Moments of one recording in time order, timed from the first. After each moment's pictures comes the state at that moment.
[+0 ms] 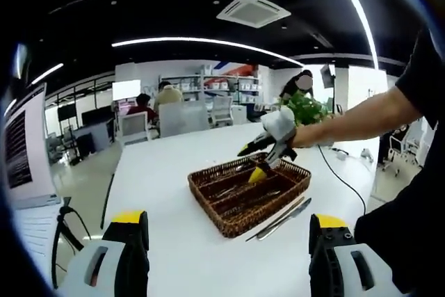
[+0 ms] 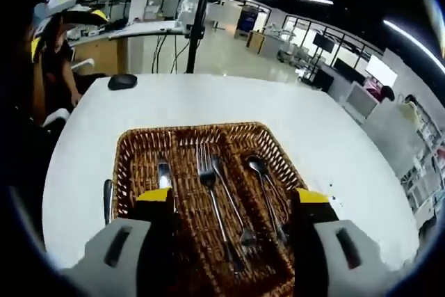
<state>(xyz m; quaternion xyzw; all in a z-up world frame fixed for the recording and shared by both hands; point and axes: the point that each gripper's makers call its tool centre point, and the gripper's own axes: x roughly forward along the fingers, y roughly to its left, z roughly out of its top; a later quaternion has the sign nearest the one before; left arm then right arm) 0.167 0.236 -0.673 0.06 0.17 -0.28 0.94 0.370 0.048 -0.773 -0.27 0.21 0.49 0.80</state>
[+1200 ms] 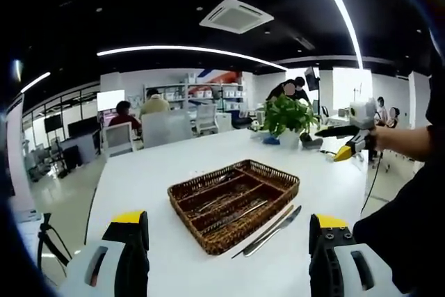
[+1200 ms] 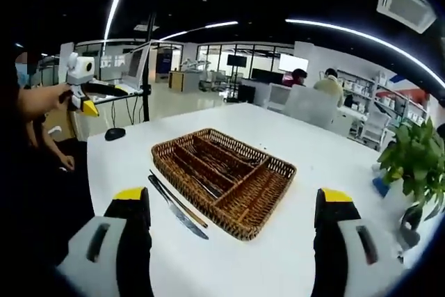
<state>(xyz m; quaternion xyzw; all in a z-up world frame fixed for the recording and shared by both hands) 0.172 0.193 -0.676 0.07 0.14 -0.33 0.93 0.203 -0.124 -0.690 -0.13 0.15 0.31 0.93</state>
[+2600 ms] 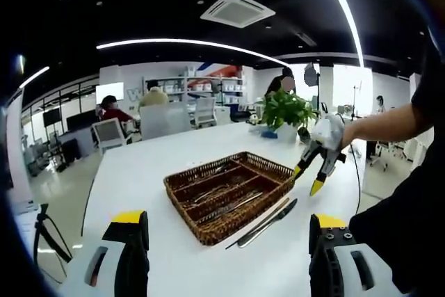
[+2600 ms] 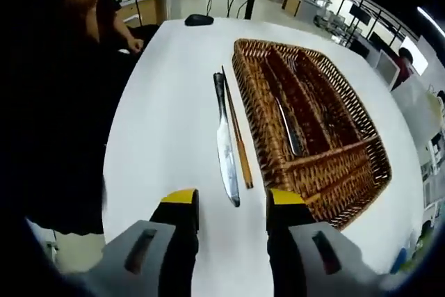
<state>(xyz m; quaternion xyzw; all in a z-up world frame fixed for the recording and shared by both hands) 0.163 0.192 -0.690 0.07 0.16 -0.33 0.93 0.203 -0.071 -0.844 -0.37 0.35 0.54 0.67</state>
